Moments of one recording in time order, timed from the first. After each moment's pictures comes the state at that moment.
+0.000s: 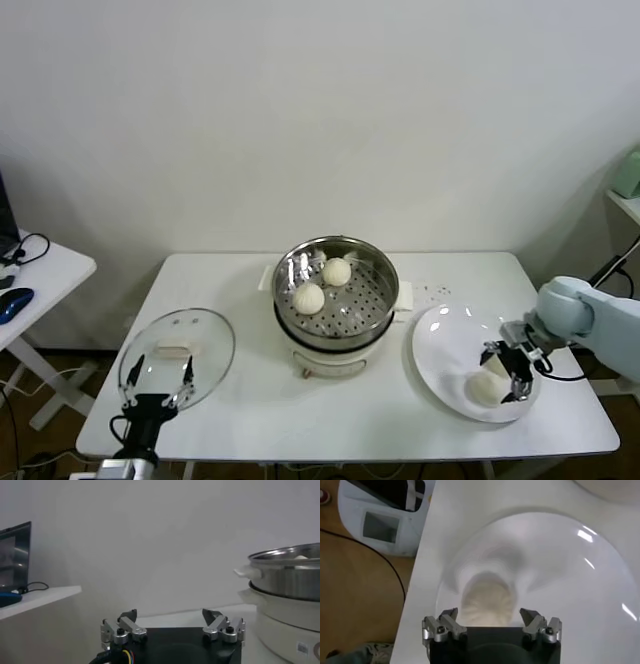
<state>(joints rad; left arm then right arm) 1.68 -1.45 -0.72 -1.96 -0.05 -0.14 0.03 0.08 0.46 -1.10 1.39 0.05 -0.06 -1.08</state>
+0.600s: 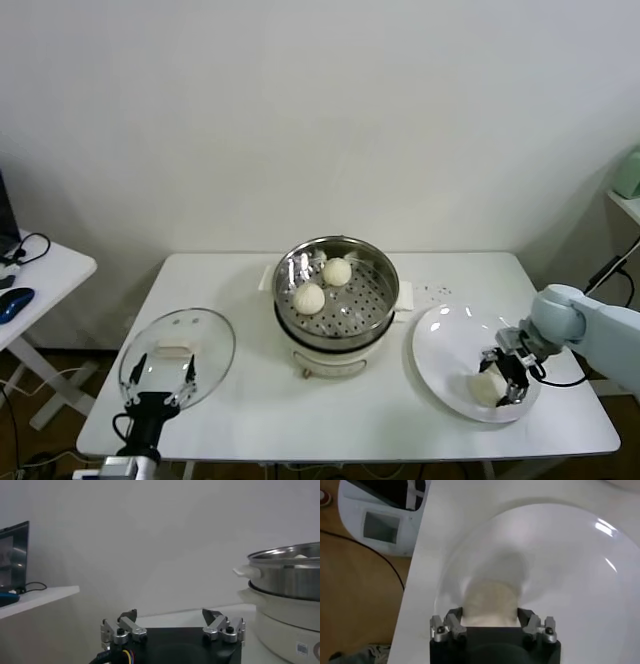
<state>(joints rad) 1.67 -1.46 -0.71 -1.96 -0.04 -0.13 0.03 0.02 0.48 -1.05 1.36 0.03 -0.06 -1.08</state>
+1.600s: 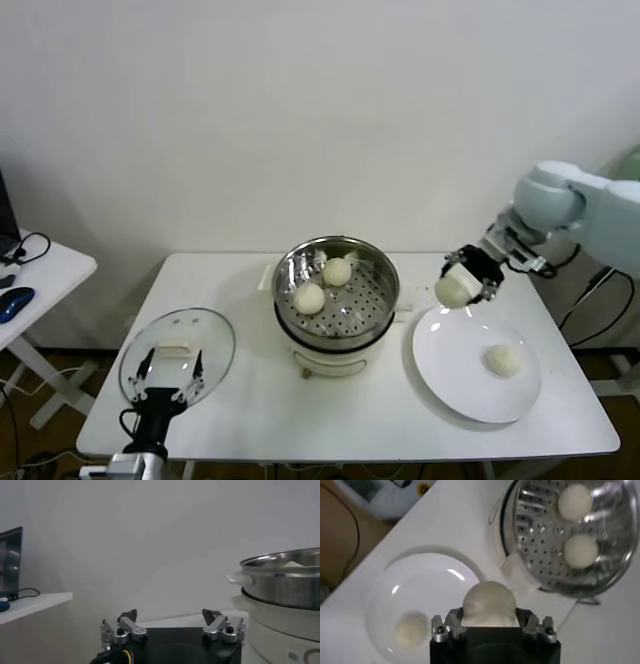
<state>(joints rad) 1.67 -1.47 -0.70 -1.99 -0.02 -0.12 0.03 0.84 0.65 -1.47 1.58 0.09 0.21 -1.14</state>
